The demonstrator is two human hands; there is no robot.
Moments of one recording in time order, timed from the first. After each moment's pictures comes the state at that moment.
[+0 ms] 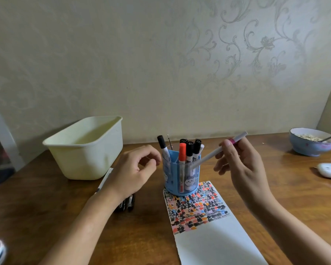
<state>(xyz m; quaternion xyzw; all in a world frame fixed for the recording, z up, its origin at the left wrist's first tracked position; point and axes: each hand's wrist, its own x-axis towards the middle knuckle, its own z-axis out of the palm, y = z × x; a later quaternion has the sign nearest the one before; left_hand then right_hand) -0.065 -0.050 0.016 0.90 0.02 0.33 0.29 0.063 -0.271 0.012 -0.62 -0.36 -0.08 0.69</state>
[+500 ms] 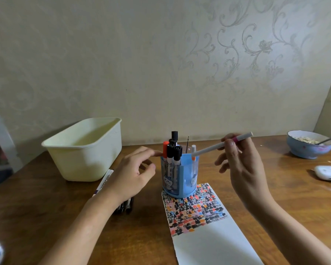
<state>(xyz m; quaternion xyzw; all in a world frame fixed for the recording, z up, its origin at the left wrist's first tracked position) -0.061 -0.045 0.009 0.91 0.04 0.29 0.30 0.071 -0.270 0.014 -0.63 -0.37 -0.15 0.66</state>
